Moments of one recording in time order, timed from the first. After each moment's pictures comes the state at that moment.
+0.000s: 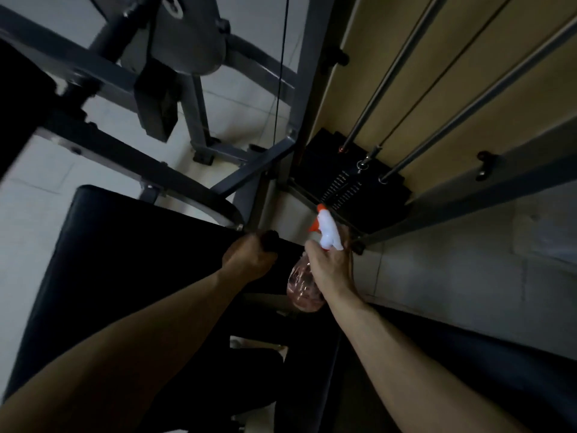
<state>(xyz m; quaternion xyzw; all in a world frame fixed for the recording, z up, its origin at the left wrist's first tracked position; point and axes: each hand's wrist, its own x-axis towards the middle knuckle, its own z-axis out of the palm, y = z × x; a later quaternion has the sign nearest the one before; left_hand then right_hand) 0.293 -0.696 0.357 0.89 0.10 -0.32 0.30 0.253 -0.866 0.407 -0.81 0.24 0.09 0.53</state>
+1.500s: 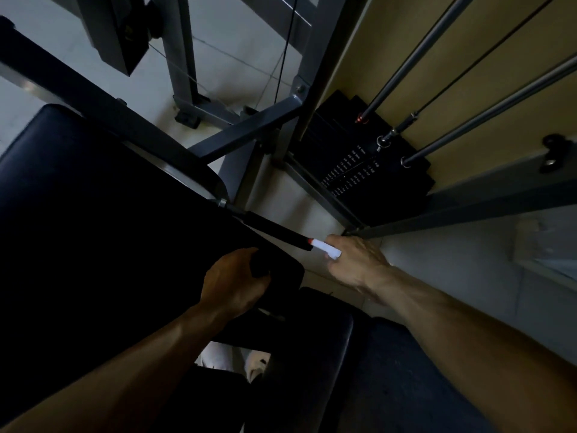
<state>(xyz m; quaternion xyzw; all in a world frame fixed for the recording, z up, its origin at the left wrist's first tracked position) 0.230 -0.710 0.268 0.89 0.10 -0.26 0.37 0.295 -0.965 0.271 -0.92 -0.03 0.38 0.09</state>
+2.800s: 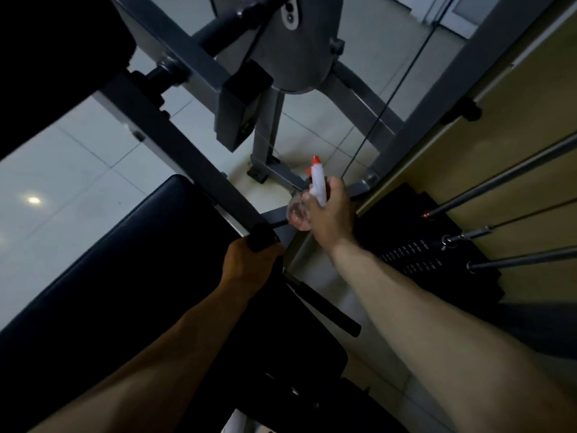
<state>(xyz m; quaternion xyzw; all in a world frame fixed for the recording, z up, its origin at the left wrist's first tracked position) 0.348 -0.627 0.320 0.68 0.43 -0.09 0.59 0.464 -0.751 0.310 -0.86 0.01 0.09 0.51</state>
